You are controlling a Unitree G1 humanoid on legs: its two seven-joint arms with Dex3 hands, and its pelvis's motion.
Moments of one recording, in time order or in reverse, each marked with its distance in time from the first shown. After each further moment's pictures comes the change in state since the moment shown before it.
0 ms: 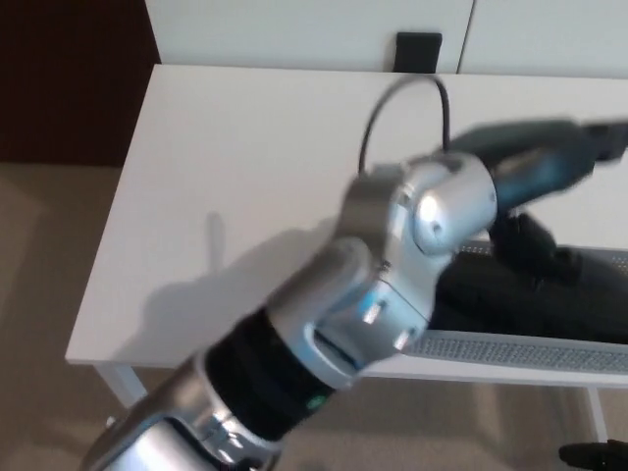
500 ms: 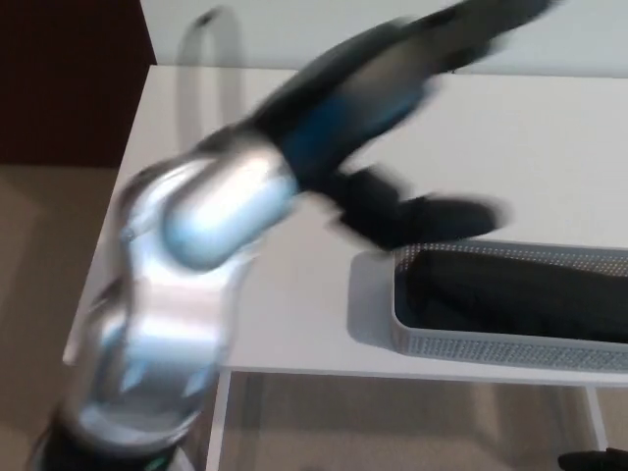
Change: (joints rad) left_arm 0.408 0.177 0.378 -0.515 -0.163 -0.005 -0.099; right_arm 0.018 0.000 0.007 0.005 -0.010 -0.003 0.000
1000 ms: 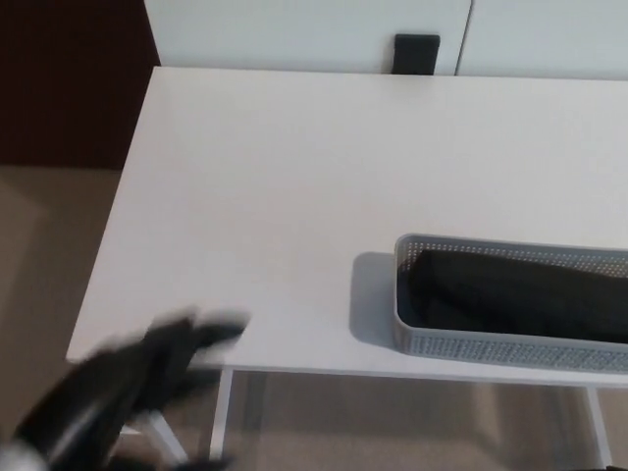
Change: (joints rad) left_arm 0.859 0.051 0.419 0.045 -0.204 -0.100 -0.168; right_arm 0.027 0.002 0.010 0.024 -0.001 -0.004 0.000
